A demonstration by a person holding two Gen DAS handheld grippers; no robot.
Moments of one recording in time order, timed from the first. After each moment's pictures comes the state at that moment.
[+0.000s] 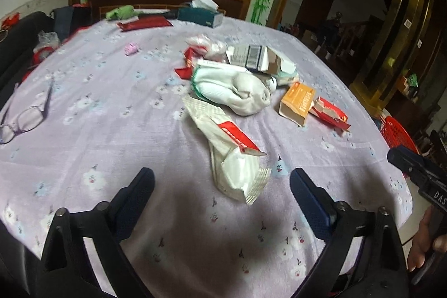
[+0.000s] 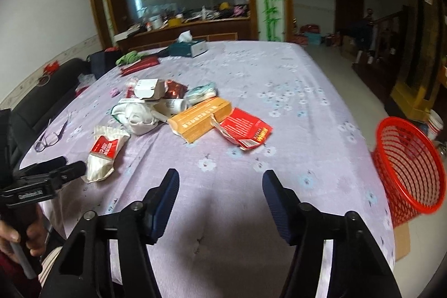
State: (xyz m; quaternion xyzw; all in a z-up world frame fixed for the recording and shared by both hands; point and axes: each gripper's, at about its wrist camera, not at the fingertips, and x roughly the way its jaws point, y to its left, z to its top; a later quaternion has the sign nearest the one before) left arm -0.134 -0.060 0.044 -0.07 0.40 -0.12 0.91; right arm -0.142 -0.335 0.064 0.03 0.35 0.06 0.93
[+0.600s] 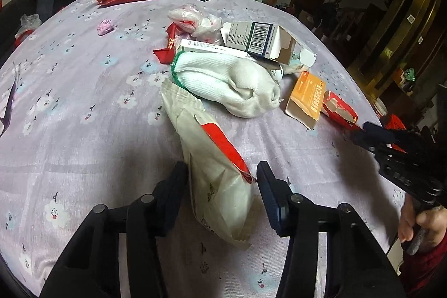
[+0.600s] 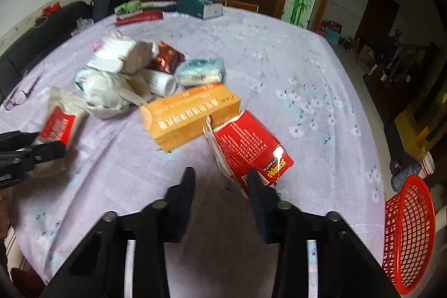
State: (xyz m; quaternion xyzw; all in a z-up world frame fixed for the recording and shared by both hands) left arm -0.078 -0.071 0.022 -0.08 0.46 -0.14 0.87; right arm -0.039 -0.309 0.023 -0.09 0.43 0.07 0.89
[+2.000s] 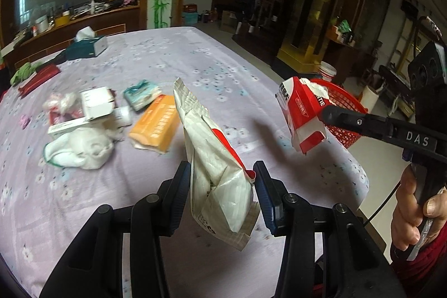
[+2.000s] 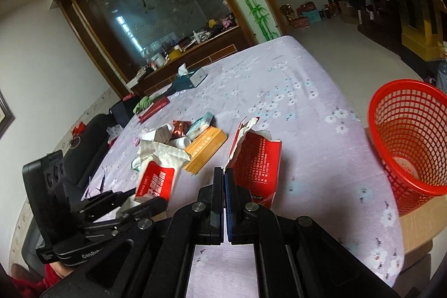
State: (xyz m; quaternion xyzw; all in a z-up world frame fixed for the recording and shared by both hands) left arm -0.124 -0.218 0.081 0.05 0.38 -0.31 0.87; right arm -0.156 -0.429 0.082 0.22 0.31 0.10 0.92
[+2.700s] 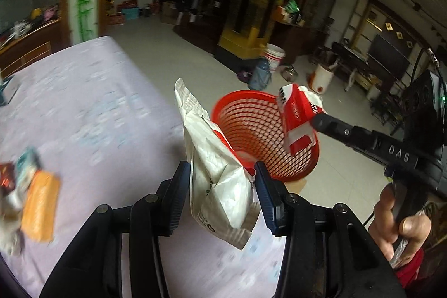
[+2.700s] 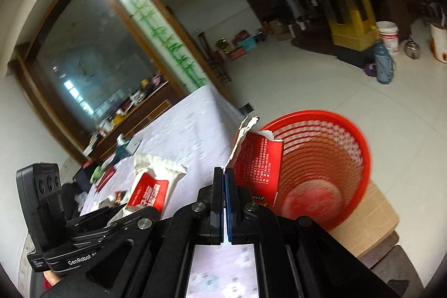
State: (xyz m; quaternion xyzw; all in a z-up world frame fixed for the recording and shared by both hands) left arm -0.092 -0.414 0.106 0.08 0.39 -0.44 0.80; right arm -0.200 -0.592 0.095 0.31 0.24 -0.07 0.92
